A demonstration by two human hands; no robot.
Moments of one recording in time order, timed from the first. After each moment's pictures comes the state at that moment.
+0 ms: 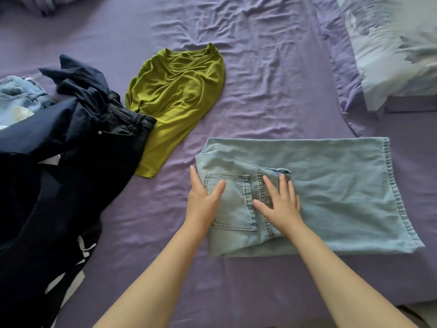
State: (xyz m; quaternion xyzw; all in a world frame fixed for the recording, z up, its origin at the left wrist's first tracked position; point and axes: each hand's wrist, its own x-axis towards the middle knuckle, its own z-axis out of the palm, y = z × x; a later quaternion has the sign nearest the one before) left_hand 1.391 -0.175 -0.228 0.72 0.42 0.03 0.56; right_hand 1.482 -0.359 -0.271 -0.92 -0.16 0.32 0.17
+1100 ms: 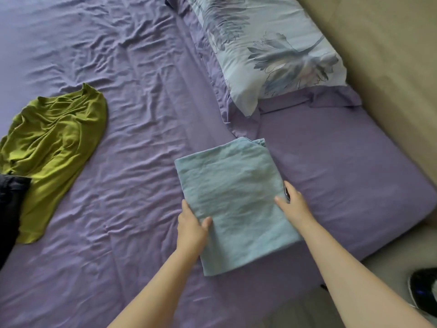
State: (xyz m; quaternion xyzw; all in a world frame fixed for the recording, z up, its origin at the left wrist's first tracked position) left_hand 1.509 -0.382 -0.254 0.79 0.38 -0.16 0.45; right_hand 1.617 -0.616 -0.260 -0.89 0.11 0.26 0.36
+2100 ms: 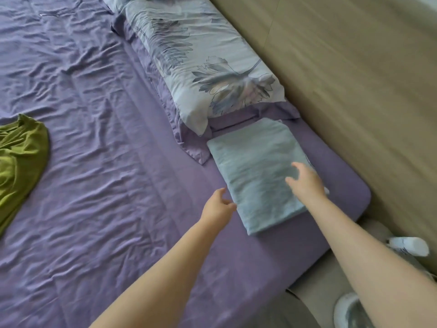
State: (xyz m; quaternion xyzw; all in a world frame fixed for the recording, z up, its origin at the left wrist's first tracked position) left_hand 1.621 -0.501 -0.218 0.73 0.23 -0.28 0.58; right_hand 1.695 -0.717 -0.185 -0.96 0.15 0.17 0.19
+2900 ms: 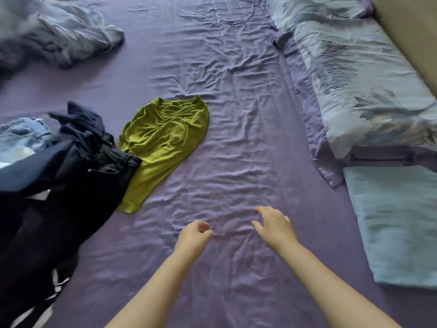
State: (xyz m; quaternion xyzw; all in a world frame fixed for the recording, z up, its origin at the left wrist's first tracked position) left_hand 1.434 -0.210 -0.224 0.75 0.44 -0.18 0.46; right_hand 1.564 -0.378 -0.216 -0.92 -0.25 0.27 0.12
